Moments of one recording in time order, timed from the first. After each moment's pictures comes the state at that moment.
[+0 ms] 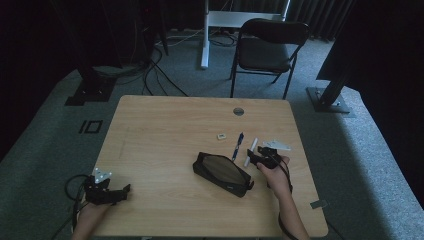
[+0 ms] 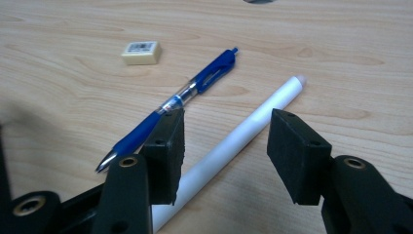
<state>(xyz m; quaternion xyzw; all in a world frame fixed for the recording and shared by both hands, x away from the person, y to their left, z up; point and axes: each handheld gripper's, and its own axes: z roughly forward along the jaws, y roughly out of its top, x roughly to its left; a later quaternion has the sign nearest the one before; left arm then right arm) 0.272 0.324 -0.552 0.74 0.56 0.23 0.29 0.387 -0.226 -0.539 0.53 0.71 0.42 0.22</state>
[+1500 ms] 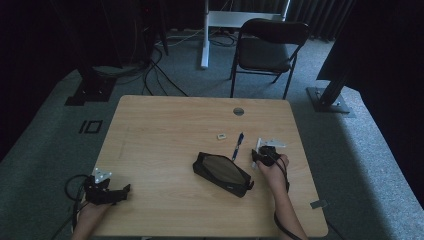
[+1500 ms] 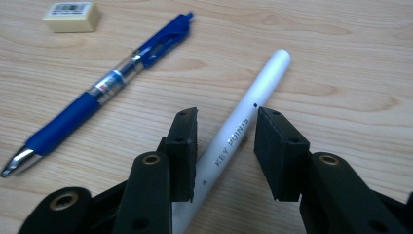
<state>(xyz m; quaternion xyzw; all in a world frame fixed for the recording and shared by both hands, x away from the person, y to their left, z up) 0.272 0.324 -0.552 0.74 0.56 0.23 0.29 0.400 -0.228 -0.551 0.56 0.72 0.34 0.25</state>
